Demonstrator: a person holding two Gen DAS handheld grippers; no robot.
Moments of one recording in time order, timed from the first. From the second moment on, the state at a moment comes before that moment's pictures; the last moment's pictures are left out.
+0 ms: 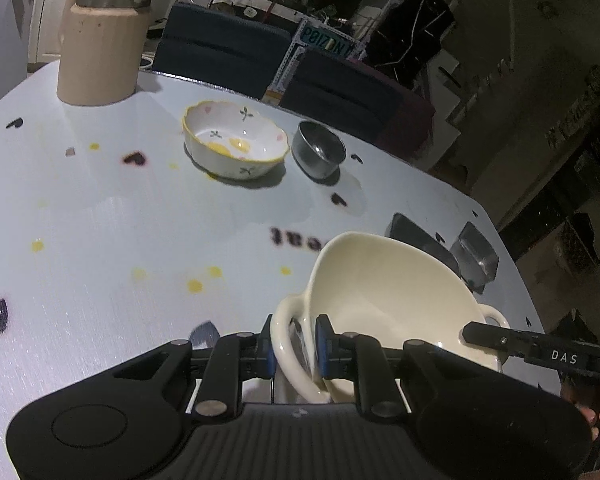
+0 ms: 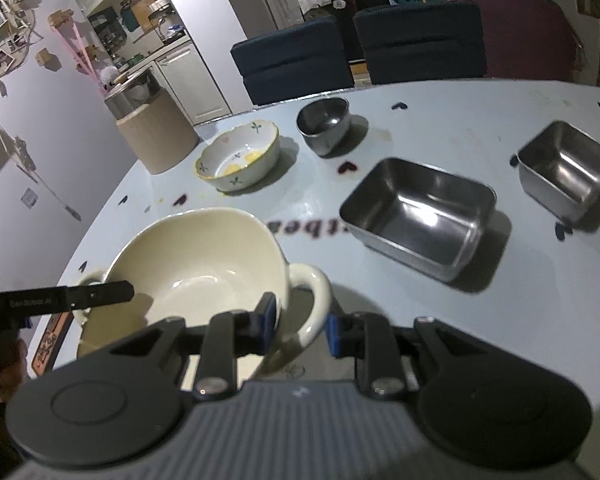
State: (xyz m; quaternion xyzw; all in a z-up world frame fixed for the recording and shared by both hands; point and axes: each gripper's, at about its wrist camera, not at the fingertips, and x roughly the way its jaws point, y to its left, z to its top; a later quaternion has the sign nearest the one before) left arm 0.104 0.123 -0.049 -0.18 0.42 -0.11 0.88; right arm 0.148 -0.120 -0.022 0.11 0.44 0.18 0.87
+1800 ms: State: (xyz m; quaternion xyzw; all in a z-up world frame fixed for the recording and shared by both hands) left arm 0.116 0.112 -0.104 -0.16 0.48 -0.12 0.85; right arm 0.136 -0.116 -0.046 0.06 0.50 0.17 0.85
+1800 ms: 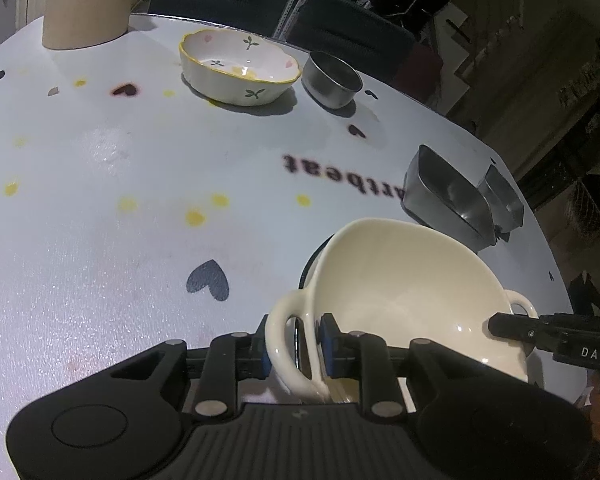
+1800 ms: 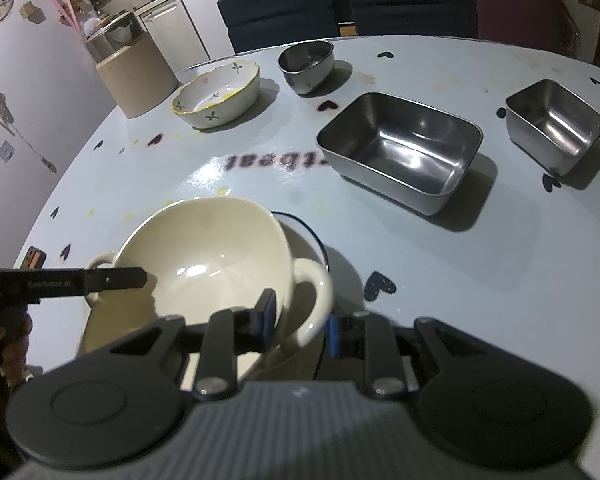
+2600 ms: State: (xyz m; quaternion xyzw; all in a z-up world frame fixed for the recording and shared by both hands) left arm 0.117 0.107 -0.102 -0.14 0.49 -0.14 0.85; right arm 0.140 -0.121 -0.057 0.07 0.53 0.16 0.83
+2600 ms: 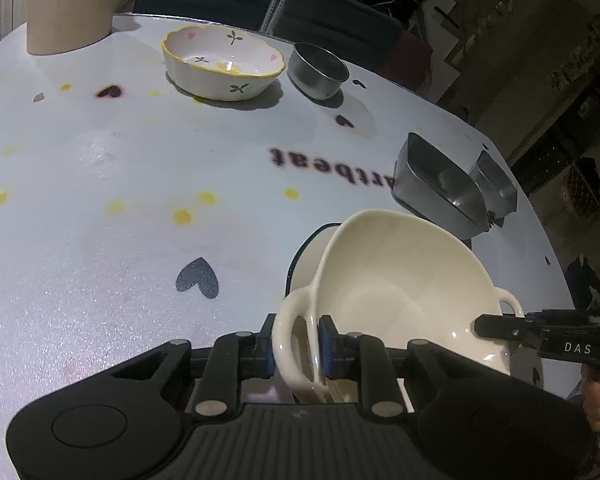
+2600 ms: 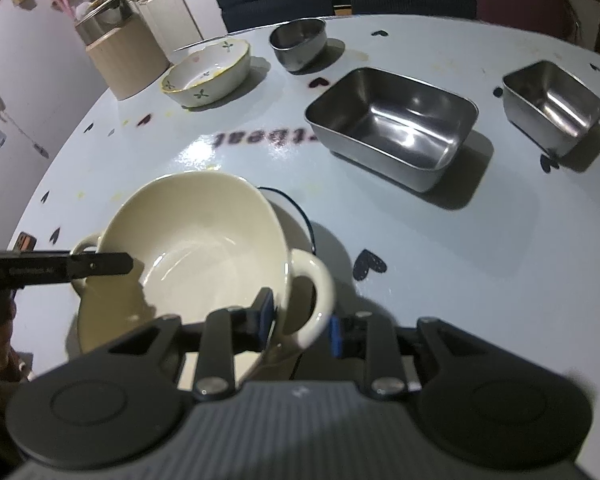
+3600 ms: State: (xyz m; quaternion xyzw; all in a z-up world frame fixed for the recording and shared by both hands) left arm 0.114 0.100 -0.094 -0.11 0.49 -0.14 0.85; right arm 0.141 -0.128 -0.065 0.08 0.52 0.15 0.84
